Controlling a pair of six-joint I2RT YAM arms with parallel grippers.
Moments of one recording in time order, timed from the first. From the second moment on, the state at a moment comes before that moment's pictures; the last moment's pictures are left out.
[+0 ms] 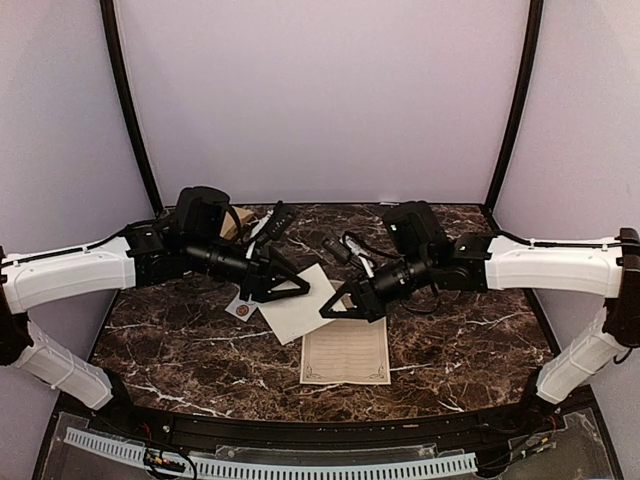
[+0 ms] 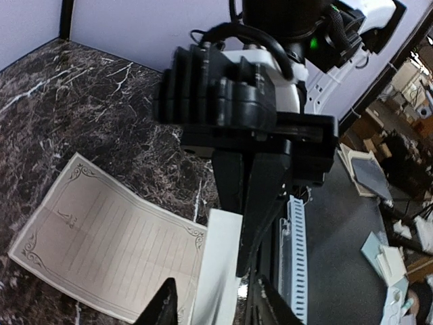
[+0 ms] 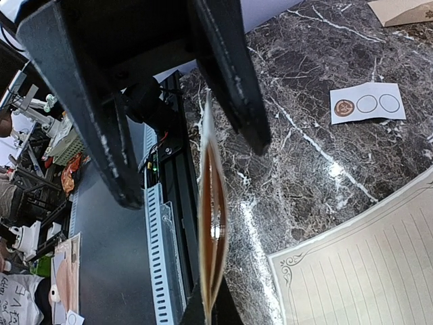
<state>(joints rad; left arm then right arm) -0.81 1.33 1.02 -0.18 0.68 -0.12 0.95 1.48 1.07 -0.21 -0.68 0.23</state>
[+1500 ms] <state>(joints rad) -0.81 1.24 0.70 0.79 0.41 -0.78 1.01 1.49 0.81 0.87 -0.39 0.76</state>
